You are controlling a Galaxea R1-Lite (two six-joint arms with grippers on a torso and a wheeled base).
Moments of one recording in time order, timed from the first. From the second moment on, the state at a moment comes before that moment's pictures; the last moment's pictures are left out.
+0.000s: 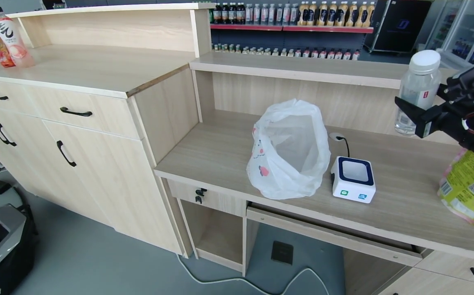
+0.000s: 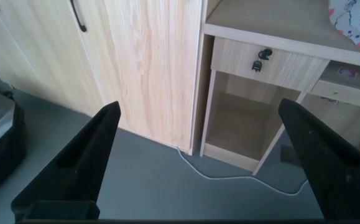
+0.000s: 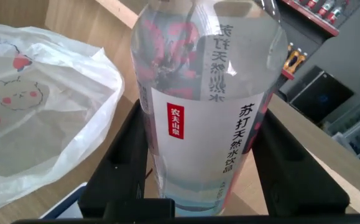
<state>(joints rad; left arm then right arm) 0.00 0.00 0.00 0.00 0.04 -0.01 -0.10 1.68 -0.82 -1.17 0.34 -0.56</state>
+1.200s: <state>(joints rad) 0.00 0.00 0.00 0.00 0.04 -0.01 -0.04 2.01 -0.92 -1.39 0.55 -0.72</state>
